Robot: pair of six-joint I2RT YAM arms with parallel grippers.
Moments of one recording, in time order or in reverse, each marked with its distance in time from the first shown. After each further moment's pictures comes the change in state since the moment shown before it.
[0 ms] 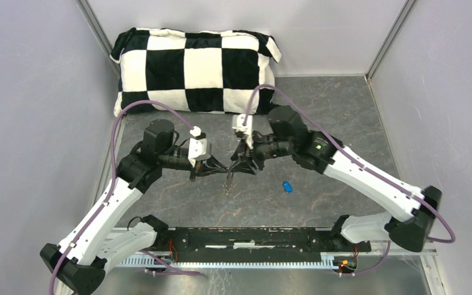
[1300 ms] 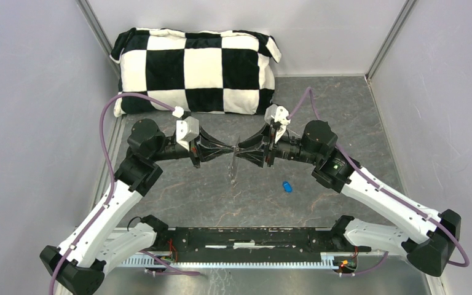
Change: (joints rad) left arm -0.004 -0.032 -0.053 0.596 -0.064 -0.504; right arm -0.092 -0.282 -0.387 0.634 0.069 0.323
